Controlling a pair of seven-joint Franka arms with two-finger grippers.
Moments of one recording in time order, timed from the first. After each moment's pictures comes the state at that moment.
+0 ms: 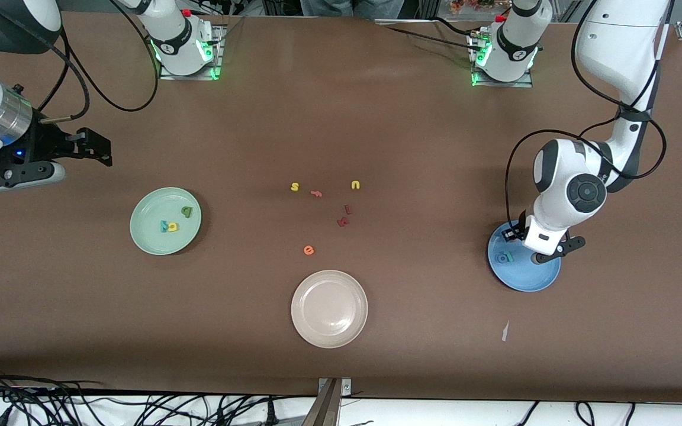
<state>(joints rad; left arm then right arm) -0.19 0.48 0.10 -1.97 -0.01 2.40 -0.50 0.16 0.11 -0.06 -1.56 0.00 1.61 -0.09</state>
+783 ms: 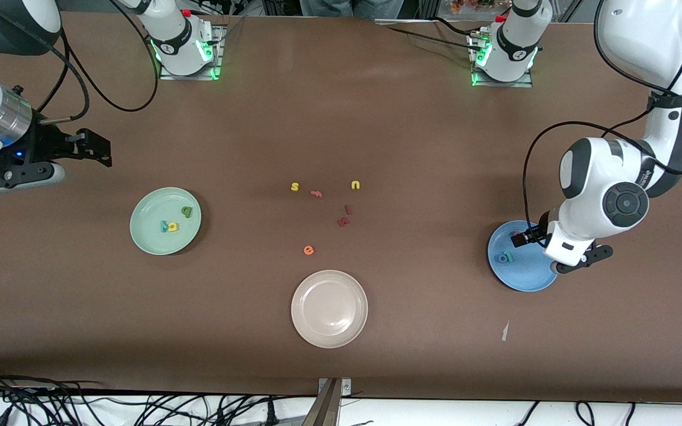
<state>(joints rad) -0.15 0.46 0.09 -1.74 0.02 2.04 -0.44 0.16 0.12 -0.06 -1.55 0.00 1.61 -0.10</state>
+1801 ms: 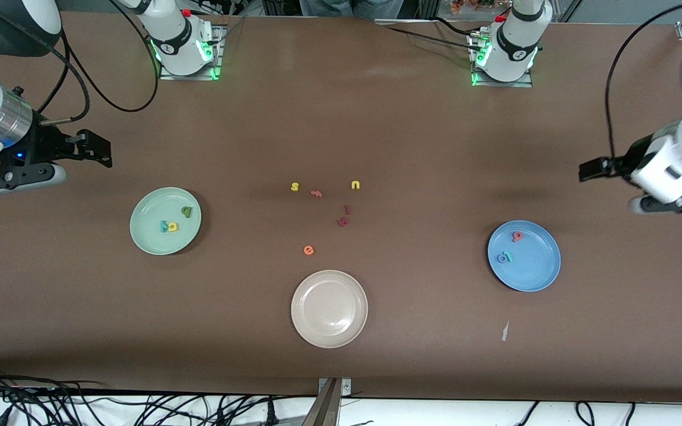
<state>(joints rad) 0.10 0.15 -0.10 -1.52 0.03 1.44 -0.08 0.16 0.12 -0.06 -1.55 0.00 1.61 -0.10</state>
